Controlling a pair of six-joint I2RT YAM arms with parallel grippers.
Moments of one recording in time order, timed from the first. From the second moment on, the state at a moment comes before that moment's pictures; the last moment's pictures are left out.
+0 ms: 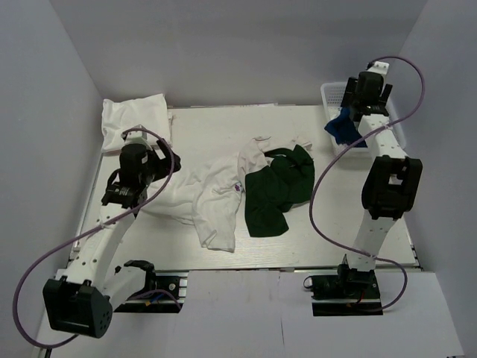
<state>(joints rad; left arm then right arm) -0.17 1.05 0.84 -0.29 -0.08 -0.47 -0.05 2.03 1.78 -0.17 0.42 0.06</state>
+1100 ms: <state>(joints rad) -0.17 0.85 0.76 -0.32 -0.15 -0.47 0.66 1.83 1.17 -0.27 0.16 0.32</state>
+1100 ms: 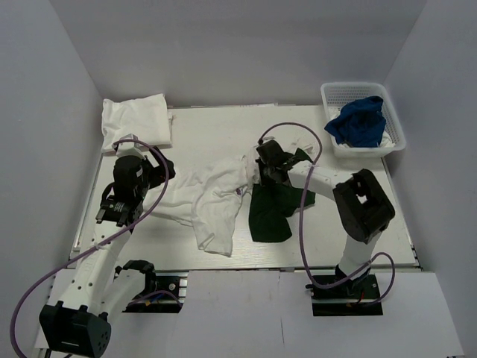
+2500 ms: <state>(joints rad) -0.17 1.00 0.76 -0.37 -0.19 -0.58 -0.10 2.21 1.87 0.05 0.72 -0.04</state>
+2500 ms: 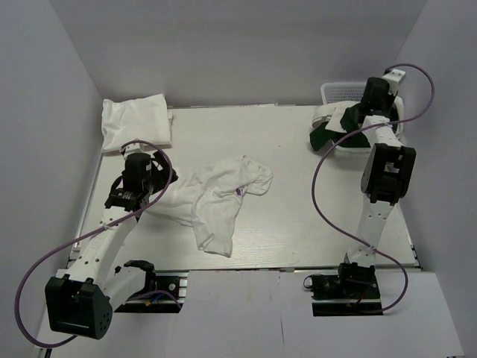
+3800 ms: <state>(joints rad) -0.17 1.12 0.73 -0.34 -0.07 -0.55 0.17 2.15 1.80 -0.42 0.29 -0.33</state>
